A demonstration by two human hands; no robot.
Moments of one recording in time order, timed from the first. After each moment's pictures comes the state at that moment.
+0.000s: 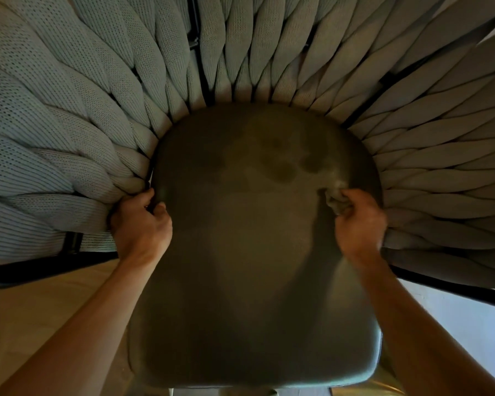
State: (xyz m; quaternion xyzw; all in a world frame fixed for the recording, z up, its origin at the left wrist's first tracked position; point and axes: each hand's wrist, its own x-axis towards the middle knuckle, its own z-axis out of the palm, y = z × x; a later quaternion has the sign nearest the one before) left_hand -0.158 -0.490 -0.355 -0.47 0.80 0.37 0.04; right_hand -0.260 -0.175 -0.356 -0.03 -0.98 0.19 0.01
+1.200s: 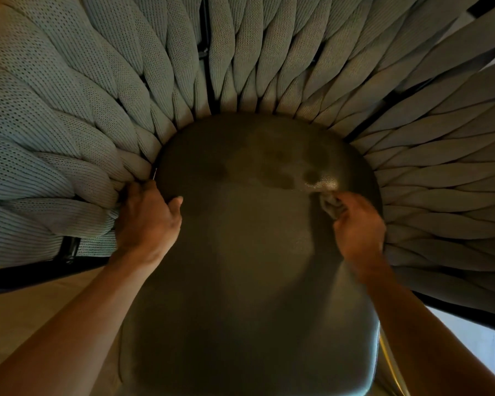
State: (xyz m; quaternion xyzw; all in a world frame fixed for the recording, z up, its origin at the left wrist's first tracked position) left_hand -0.186 -0.483 -0.325 -0.41 0.88 0.22 0.14; right_hand -0.281 -0.178 -0.351 0.06 -0.99 0.11 -0.05
